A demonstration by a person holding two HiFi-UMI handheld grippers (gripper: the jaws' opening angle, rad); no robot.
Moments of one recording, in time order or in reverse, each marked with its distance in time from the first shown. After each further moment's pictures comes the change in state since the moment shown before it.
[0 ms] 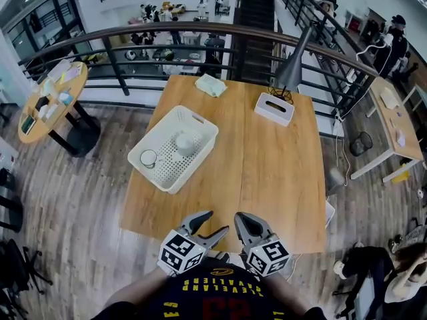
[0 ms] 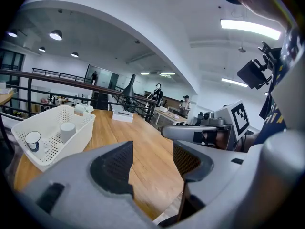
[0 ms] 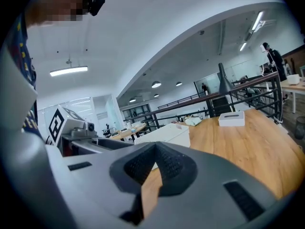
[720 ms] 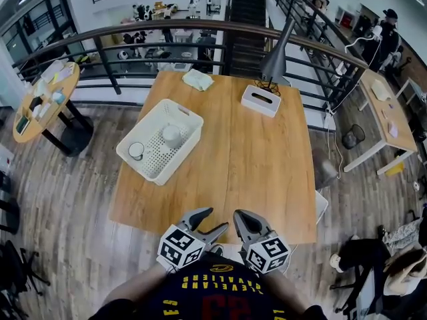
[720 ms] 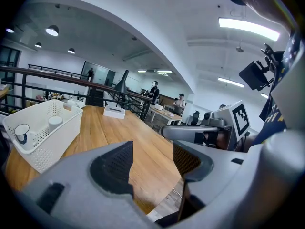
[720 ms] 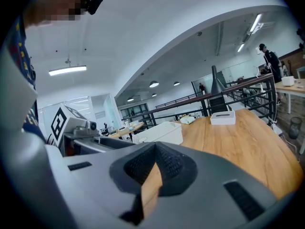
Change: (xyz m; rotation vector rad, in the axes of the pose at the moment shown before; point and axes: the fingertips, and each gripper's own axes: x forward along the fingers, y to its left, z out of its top) left arm 0.028 -0.048 -0.014 -0.005 0.023 -0.046; right arm -0.051 -0.023 -0.013 0.001 0.009 -0.028
